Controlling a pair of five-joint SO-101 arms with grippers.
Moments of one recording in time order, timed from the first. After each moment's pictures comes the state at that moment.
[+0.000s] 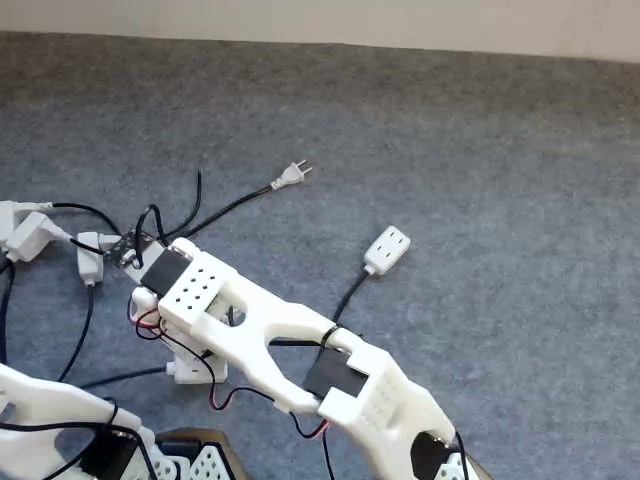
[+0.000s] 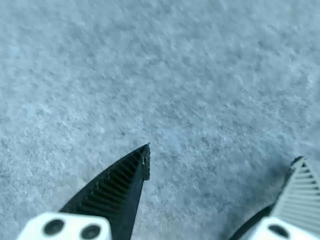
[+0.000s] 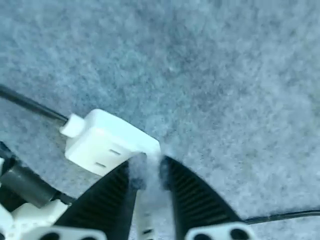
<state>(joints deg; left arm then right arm) -72.6 33.8 -13.0 46.9 -31.8 -64.0 32.4 -22.5 87.9 -5.7</state>
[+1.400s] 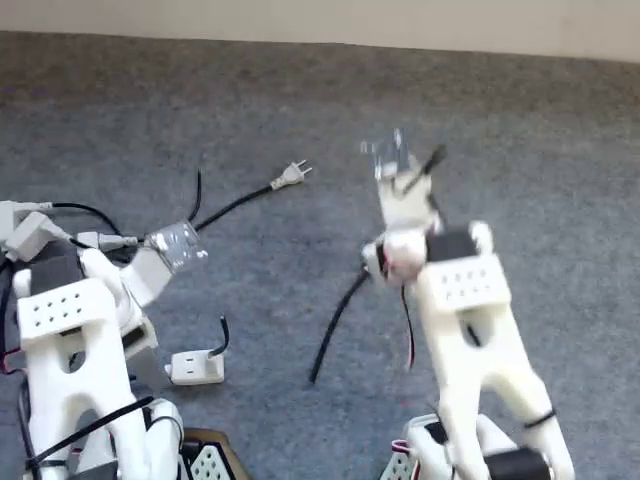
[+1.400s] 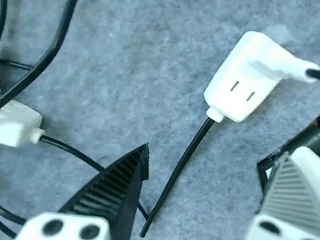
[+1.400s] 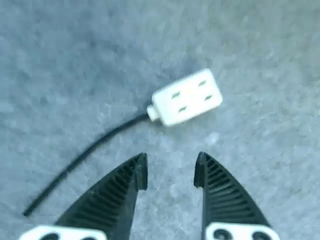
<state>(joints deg) -26.7 -37.1 49.4 82.8 -69.8 -16.3 -29.7 39.8 62.8 14.4</state>
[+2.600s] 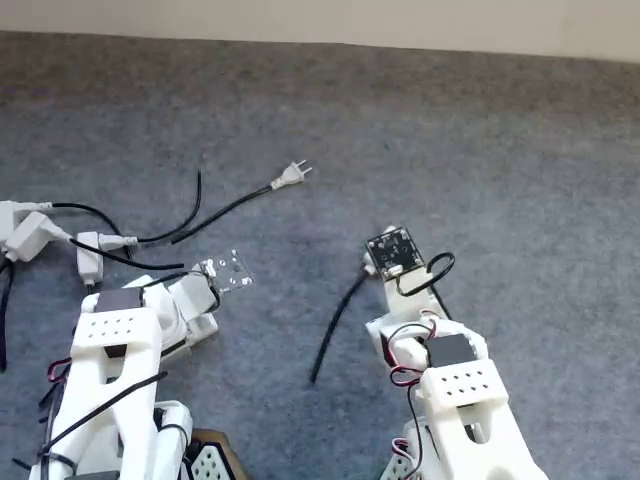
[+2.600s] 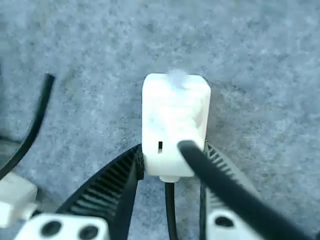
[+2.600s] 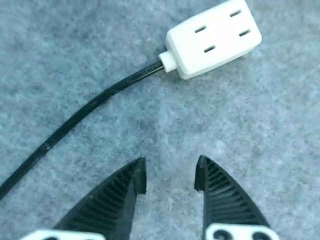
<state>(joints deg) -14.7 -38.4 68.3 54.9 -59.5 -16.3 -55.0 79.2 43.7 14.5</state>
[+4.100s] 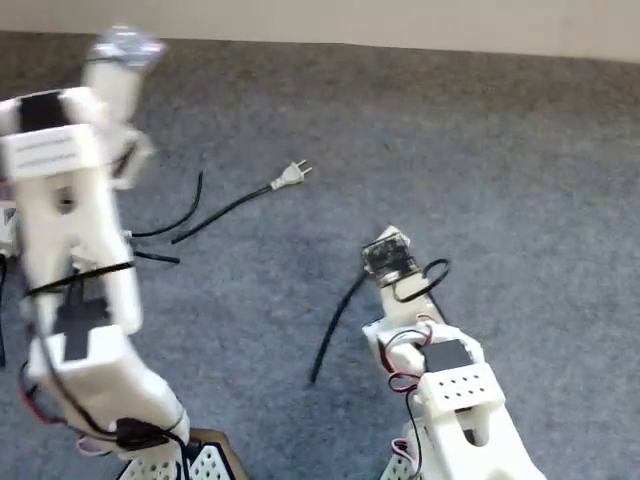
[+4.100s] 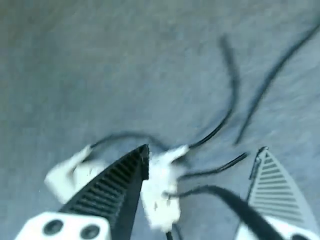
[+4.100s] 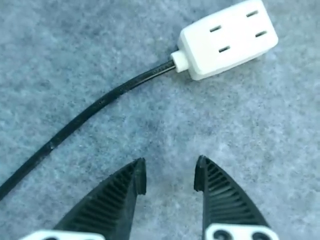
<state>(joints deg) -18.5 13.1 -25.7 86.5 -32.9 -17.2 -55.3 82.2 40.0 14.3</state>
